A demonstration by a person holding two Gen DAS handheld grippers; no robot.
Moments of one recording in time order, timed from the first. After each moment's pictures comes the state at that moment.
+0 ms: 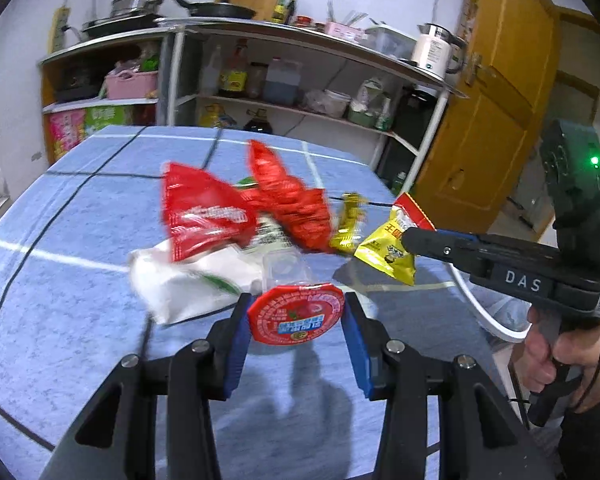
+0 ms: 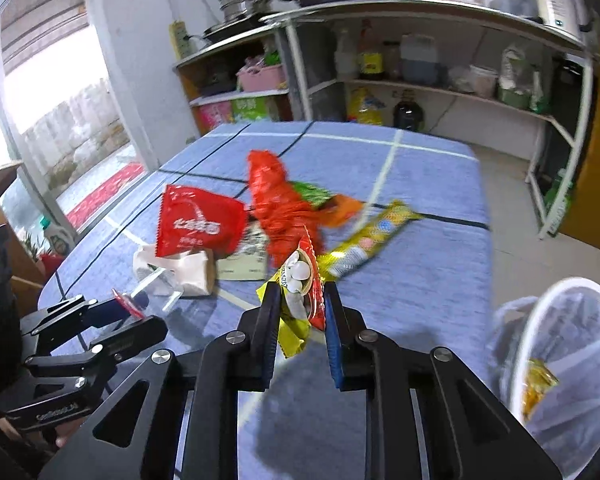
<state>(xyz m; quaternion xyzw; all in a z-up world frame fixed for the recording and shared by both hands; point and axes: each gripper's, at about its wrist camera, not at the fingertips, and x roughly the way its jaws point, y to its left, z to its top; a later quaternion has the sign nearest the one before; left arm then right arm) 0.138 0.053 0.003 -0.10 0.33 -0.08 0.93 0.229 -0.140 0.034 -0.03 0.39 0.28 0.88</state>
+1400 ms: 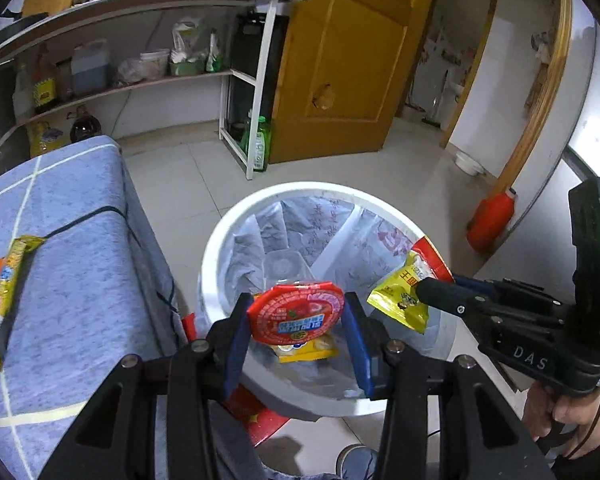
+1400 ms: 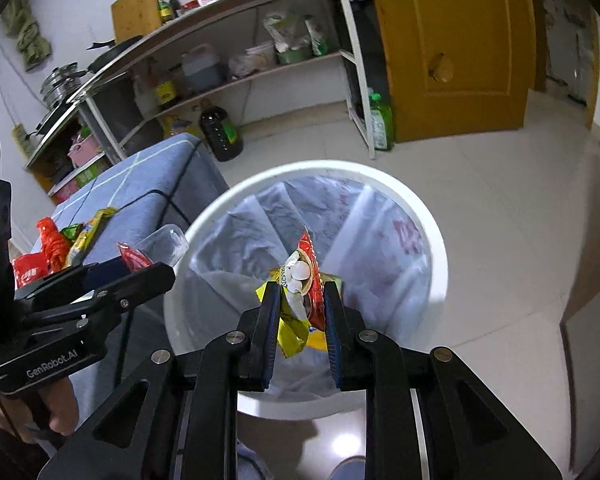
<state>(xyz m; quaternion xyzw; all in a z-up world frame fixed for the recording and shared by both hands) 0.236 -0.218 -0.003 0.02 0.39 -0.28 0.87 0.211 -0.413 -0.009 0.11 0.42 0.03 0.90</state>
